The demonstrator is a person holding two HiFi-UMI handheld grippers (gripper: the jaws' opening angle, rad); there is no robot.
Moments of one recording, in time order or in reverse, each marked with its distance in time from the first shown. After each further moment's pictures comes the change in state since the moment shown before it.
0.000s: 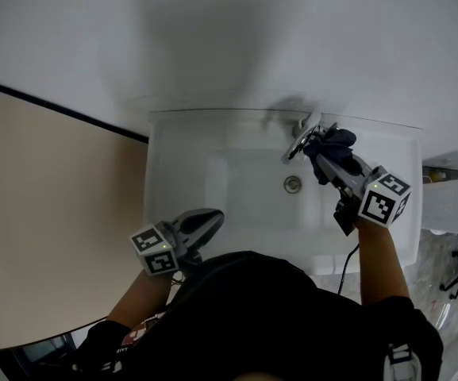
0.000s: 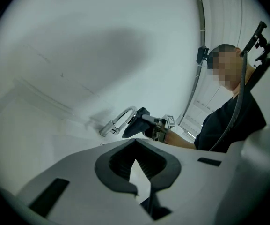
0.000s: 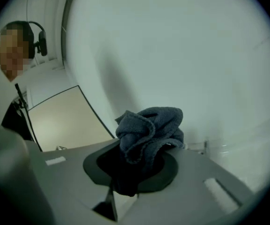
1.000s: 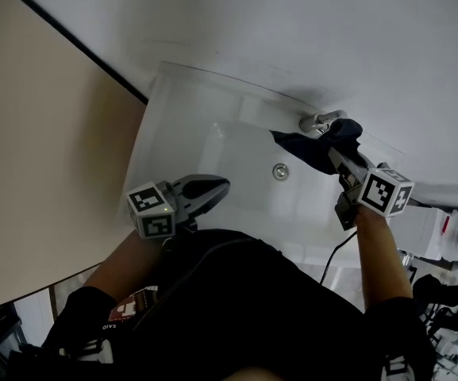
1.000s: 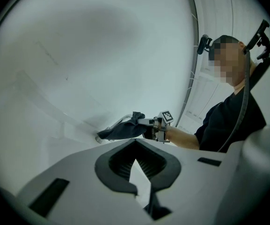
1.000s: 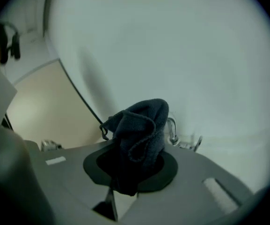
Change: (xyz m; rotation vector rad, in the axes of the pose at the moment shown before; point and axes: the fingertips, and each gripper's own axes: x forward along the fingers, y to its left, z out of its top) left arm -0.027 0.012 0.004 -0.040 -0.143 -0.112; right arm 0.032 0.020 -0.002 -0.062 0.271 -0.262
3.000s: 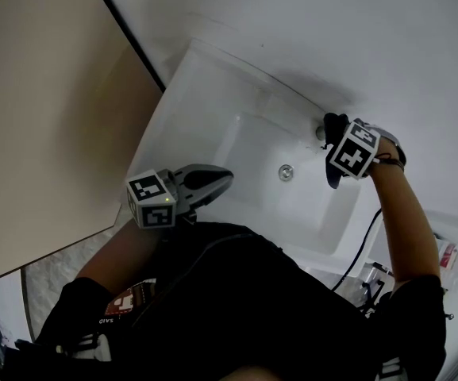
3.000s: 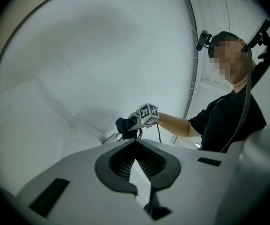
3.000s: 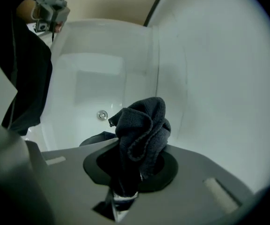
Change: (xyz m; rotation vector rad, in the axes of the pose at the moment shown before) left arm -0.055 0.032 0.001 -0.036 -0.118 0.003; right arm 0.083 -0.038 -0.026 -1.313 1.162 -0.295
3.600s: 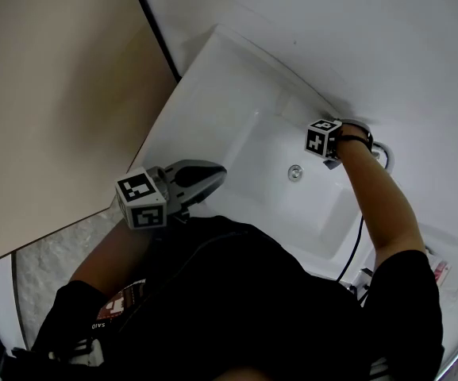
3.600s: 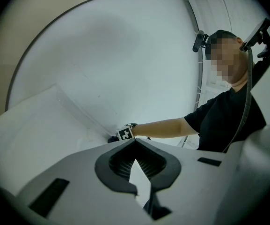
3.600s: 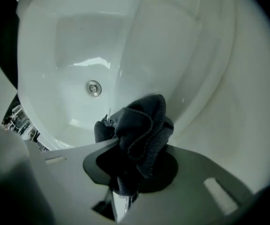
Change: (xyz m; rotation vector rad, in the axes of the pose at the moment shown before) left arm -0.045 0.035 -0.002 -0.038 -0.069 0.091; right arm 0.159 -0.002 0.018 -0.271 0.456 0.074
